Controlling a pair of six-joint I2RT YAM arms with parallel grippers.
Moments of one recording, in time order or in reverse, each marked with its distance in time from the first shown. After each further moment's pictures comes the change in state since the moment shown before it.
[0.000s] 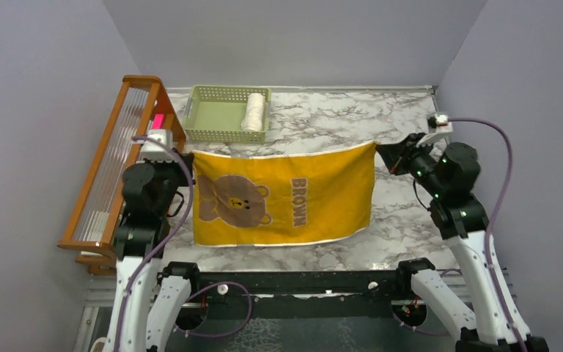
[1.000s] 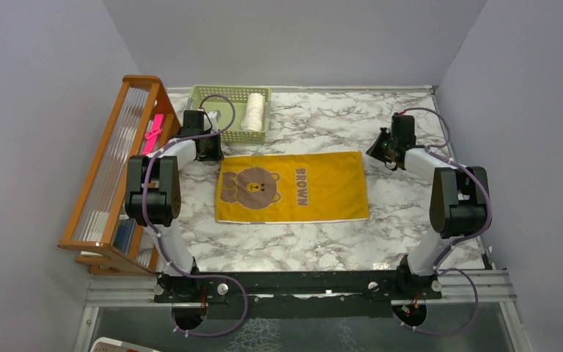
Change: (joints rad) left arm 0.046 1.329 0.311 0.152 0.169 0.117; right arm -0.099 1.015 0.034 0.279 0.198 0.148
